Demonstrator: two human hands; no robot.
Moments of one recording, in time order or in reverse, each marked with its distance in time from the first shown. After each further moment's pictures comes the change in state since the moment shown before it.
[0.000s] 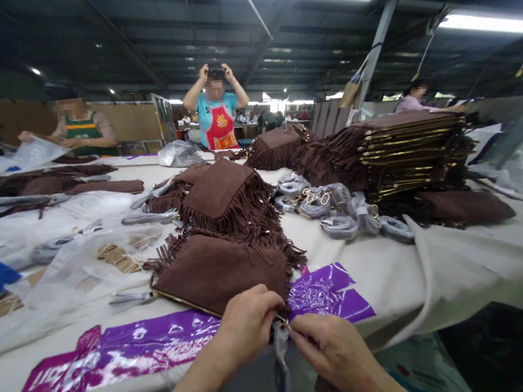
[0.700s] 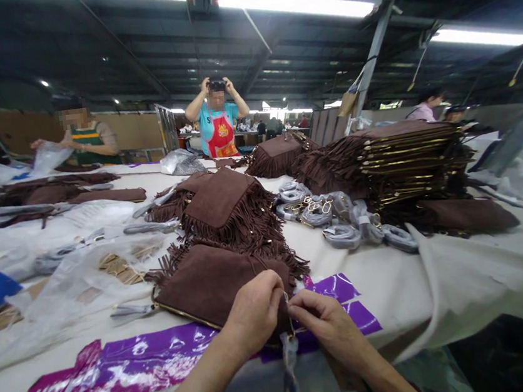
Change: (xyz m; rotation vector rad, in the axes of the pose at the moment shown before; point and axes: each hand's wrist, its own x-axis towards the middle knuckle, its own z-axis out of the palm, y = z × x) left_hand 0.026 0.003 -0.012 -0.174 0.217 -0.007; right_hand 0.037 0.005 -0.018 0.754 0.162 0.124
